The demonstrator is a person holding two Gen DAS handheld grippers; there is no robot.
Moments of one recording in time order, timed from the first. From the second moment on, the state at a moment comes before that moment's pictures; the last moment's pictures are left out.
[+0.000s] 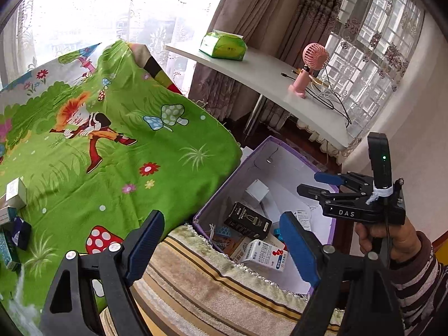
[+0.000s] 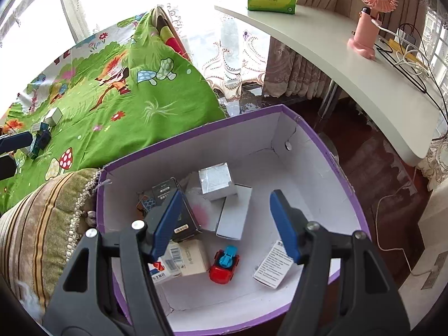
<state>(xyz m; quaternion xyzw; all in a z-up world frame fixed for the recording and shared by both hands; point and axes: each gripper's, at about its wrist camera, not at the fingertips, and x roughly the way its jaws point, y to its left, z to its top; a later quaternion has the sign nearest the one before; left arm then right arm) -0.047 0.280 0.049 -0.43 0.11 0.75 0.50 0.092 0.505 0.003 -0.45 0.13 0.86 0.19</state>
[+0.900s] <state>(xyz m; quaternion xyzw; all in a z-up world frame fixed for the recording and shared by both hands) -0.250 0.037 0.035 -0.40 0.06 0.91 0.11 -0.140 0.310 0.051 -0.42 0.05 0.91 0.00</state>
